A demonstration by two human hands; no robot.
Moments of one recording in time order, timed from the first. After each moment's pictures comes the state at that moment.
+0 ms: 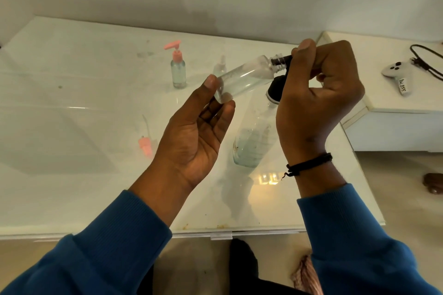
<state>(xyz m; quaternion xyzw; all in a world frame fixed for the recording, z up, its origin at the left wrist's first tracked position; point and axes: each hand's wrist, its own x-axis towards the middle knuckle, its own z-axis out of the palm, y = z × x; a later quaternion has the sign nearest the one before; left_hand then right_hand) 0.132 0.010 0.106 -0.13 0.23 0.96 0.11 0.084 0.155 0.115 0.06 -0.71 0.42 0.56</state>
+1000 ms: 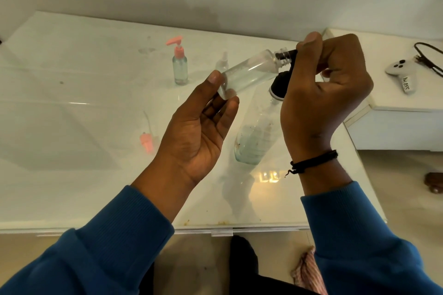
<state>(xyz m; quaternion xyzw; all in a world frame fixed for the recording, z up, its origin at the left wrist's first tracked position) 0.131 0.010 0.105 -0.13 0.23 0.96 0.11 0.085 0.153 0.119 0.05 -0.71 0.42 0.56</state>
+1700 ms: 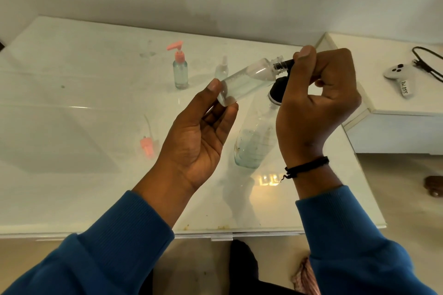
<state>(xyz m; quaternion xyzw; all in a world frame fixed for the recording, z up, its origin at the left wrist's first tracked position) 0.133 0.011 0.104 -0.14 0.20 0.96 0.12 0.087 0.151 0.112 0.06 -0.71 0.43 0.55</state>
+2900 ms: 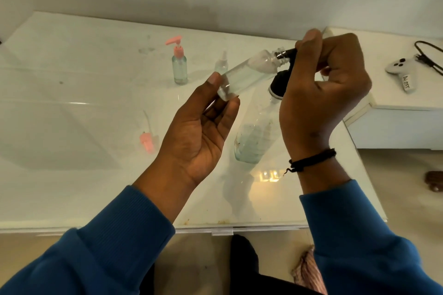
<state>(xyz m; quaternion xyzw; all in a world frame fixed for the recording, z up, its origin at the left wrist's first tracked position) 0.131 0.013 0.103 -0.14 0.21 0.96 0.12 0.085 0.151 0.118 0.06 -0.71 0.42 0.57</state>
